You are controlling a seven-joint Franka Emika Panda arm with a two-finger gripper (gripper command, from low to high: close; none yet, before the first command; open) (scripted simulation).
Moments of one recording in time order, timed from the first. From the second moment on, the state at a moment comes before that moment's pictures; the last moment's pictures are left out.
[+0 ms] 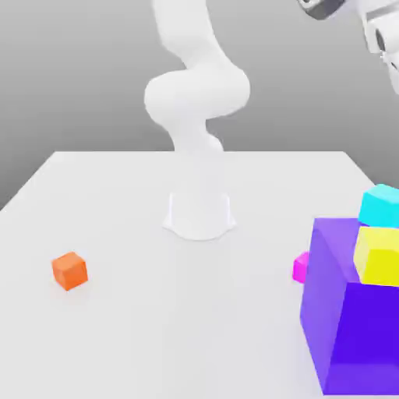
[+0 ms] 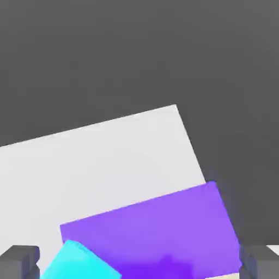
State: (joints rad) arm 0.72 -0.33 -0.07 -2.47 0.35 2.36 -0.26
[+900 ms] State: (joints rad) arm 0.82 -0.08 0.01 -2.99 0.02 2.90 -0.77
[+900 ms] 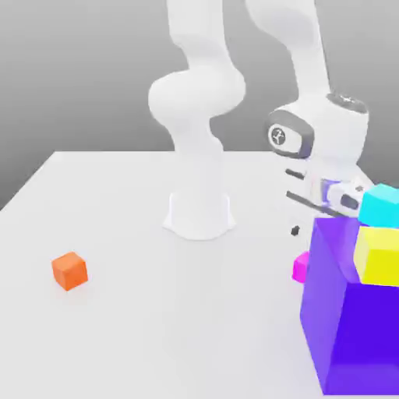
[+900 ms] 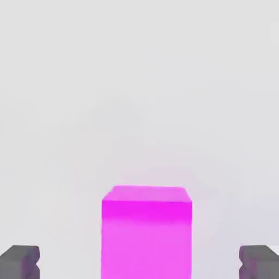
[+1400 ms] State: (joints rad) arm 0.81 0.17 0.03 -2.94 0.08 3.12 -0.84
